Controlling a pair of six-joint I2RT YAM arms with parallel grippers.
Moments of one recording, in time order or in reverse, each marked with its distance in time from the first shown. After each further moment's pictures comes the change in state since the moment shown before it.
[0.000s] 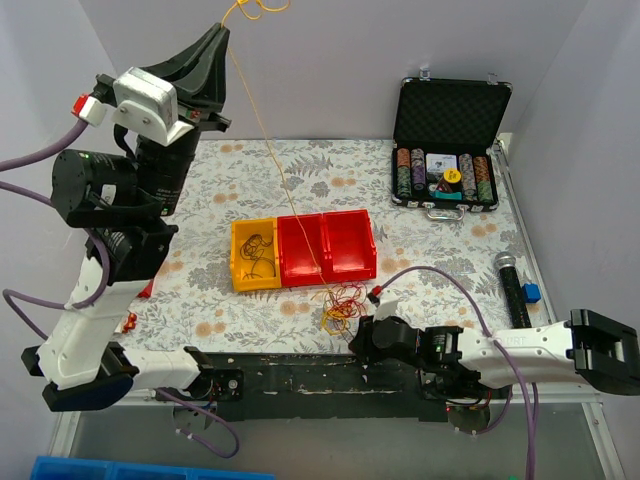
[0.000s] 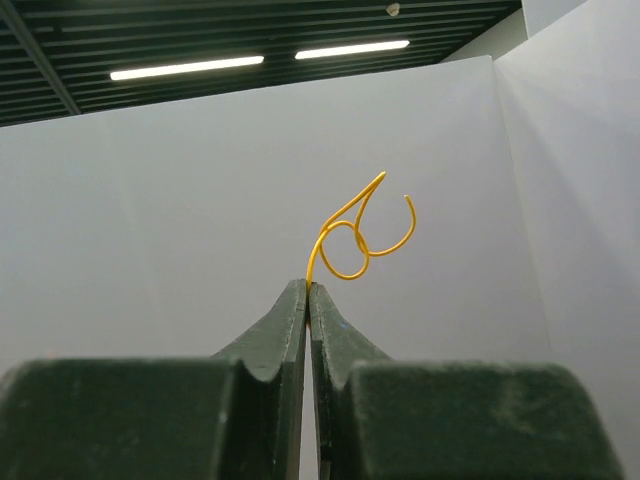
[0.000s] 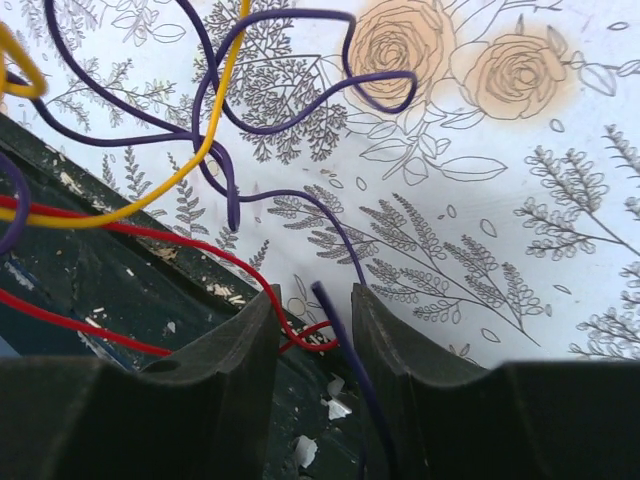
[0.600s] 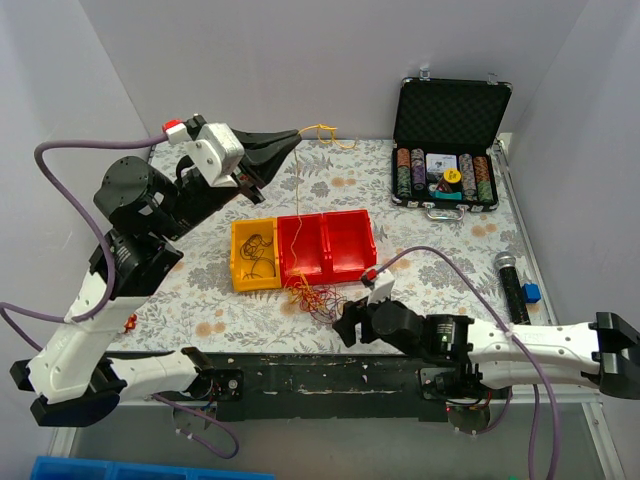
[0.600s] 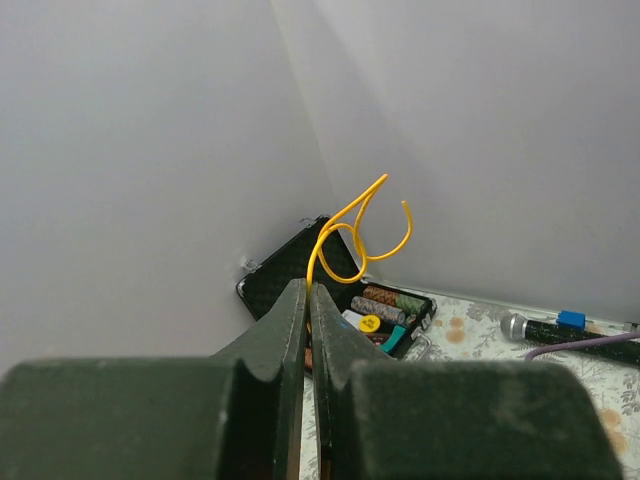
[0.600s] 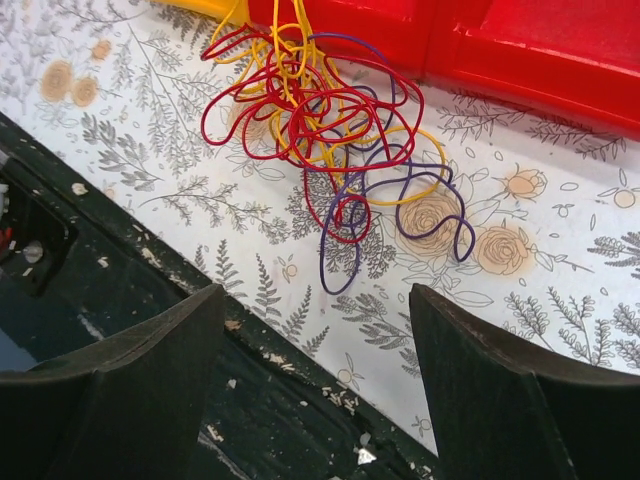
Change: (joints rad) left arm 0.000 -0.135 -0.239 -0.336 0.343 -0.223; right arm 0.000 -0.109 0.211 -0.147 0.117 -0.215
